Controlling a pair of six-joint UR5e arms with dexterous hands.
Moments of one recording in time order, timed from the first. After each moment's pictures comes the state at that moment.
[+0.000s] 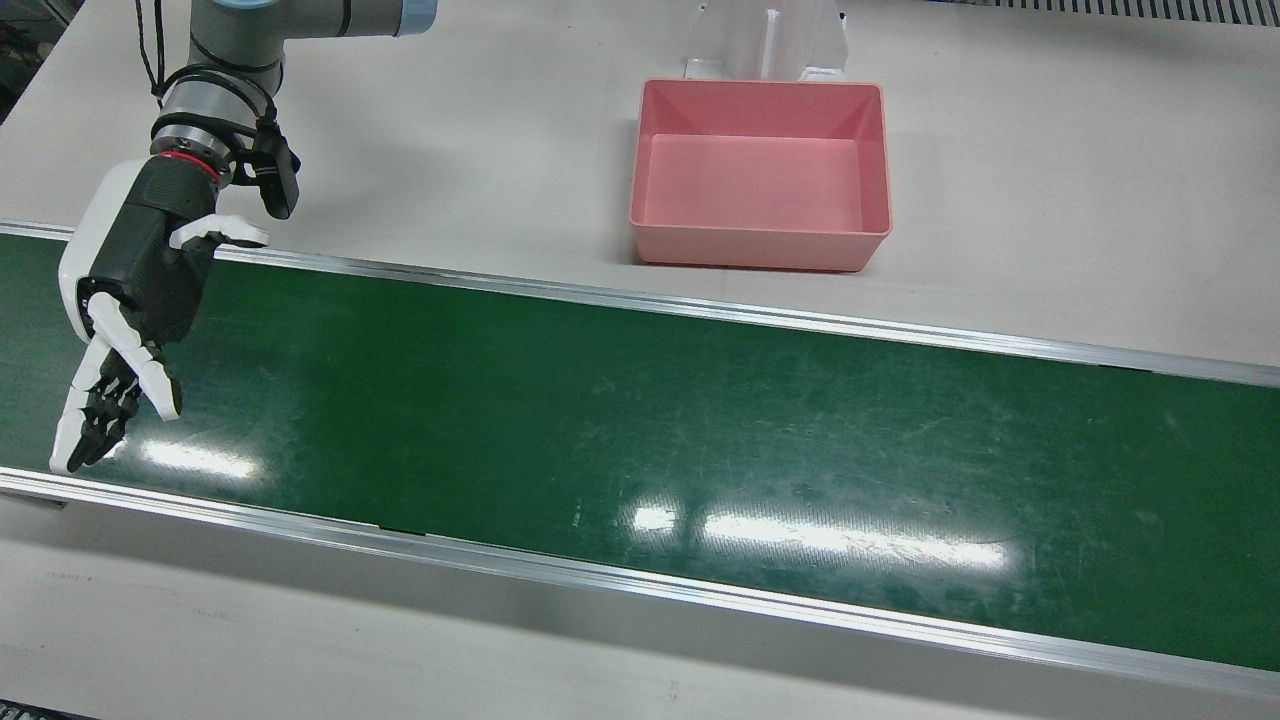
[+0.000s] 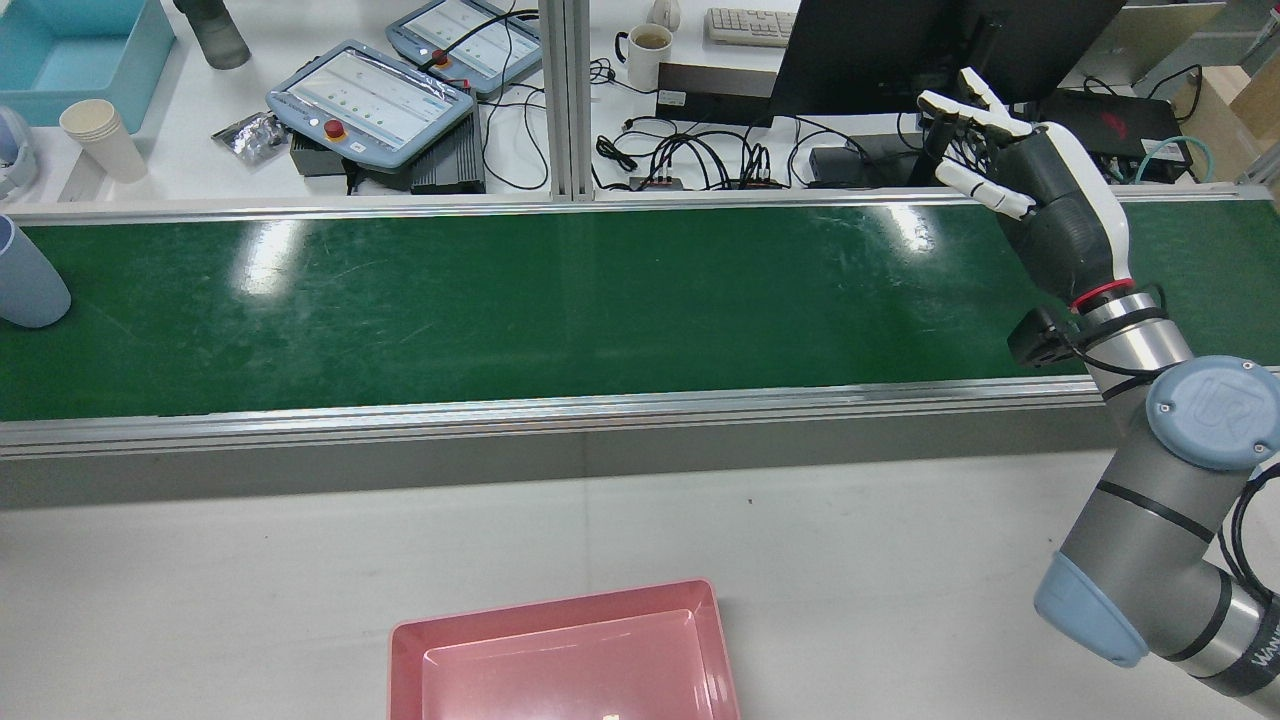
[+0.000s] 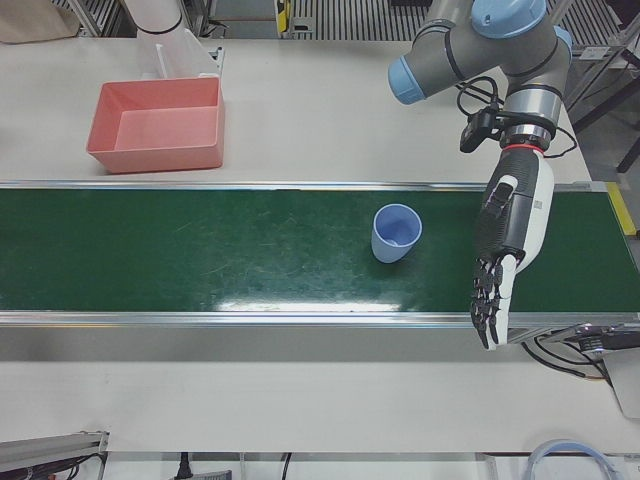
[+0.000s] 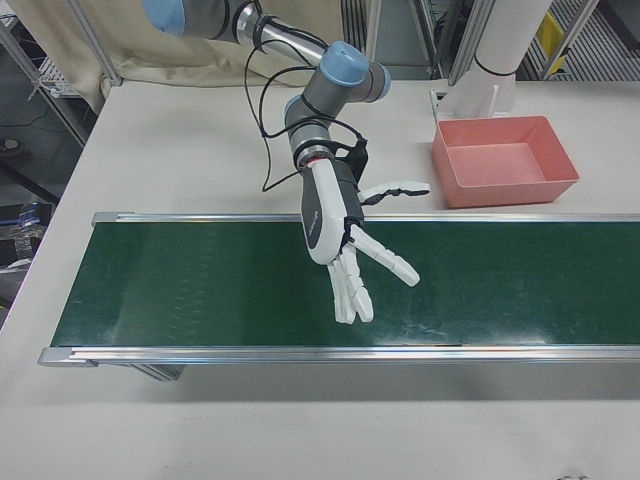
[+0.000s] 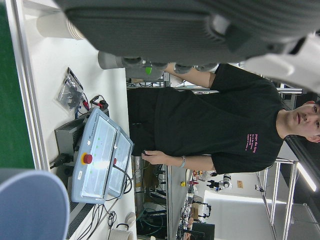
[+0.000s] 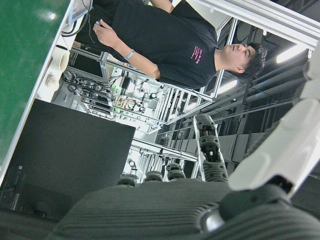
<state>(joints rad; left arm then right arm) -1.43 -1.76 -1.73 0.33 1.79 -0.01 0.83 -1.39 1.97 -3.41 -0.87 -0.48</state>
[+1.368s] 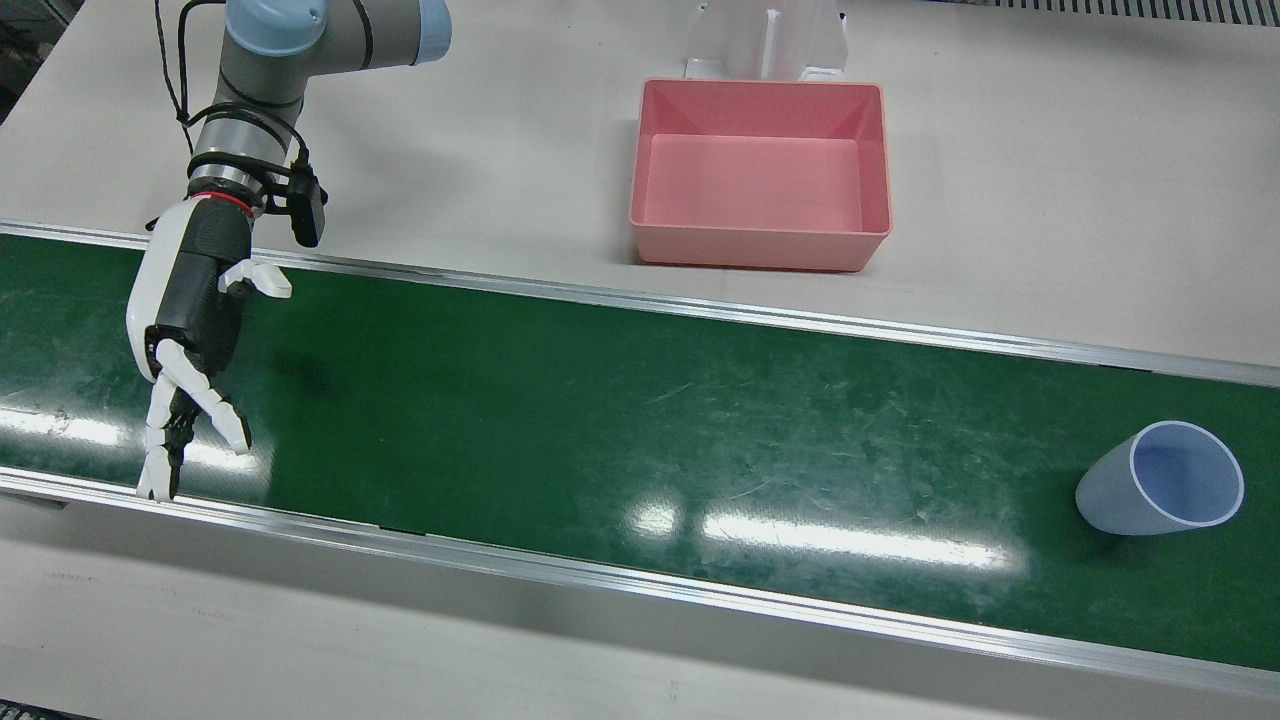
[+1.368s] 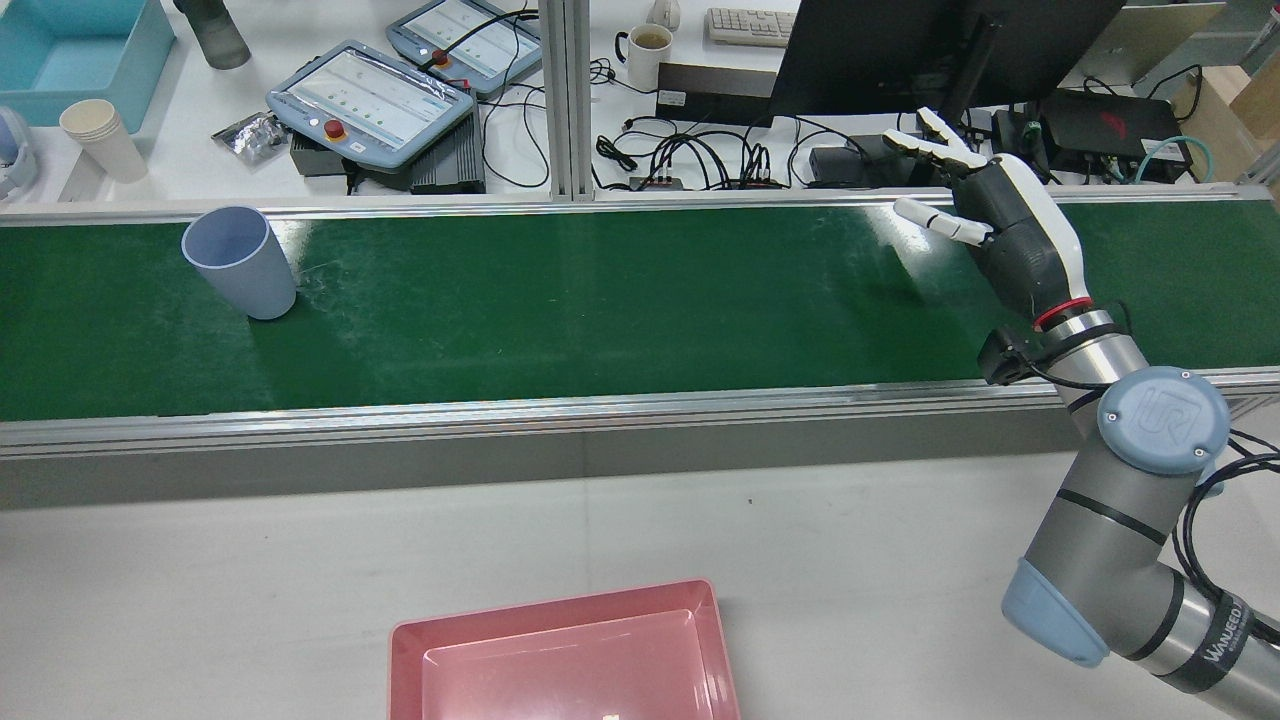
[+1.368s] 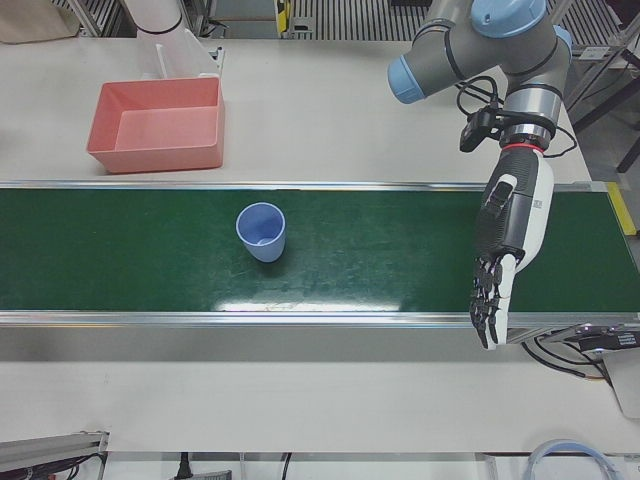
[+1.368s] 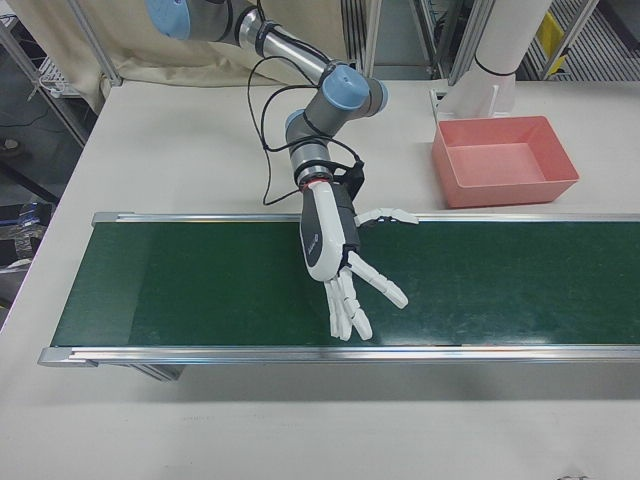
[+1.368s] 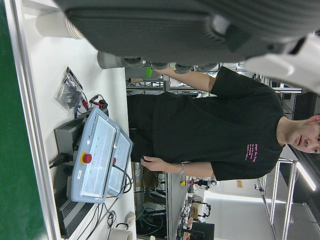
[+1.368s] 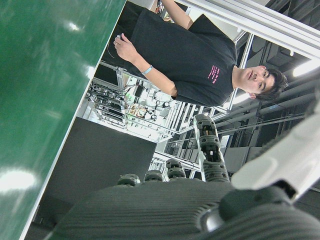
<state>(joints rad) -1.43 -1.76 -1.73 0.33 1.79 -0.01 0.79 -1.35 1.90 -3.41 -0.88 -0.51</state>
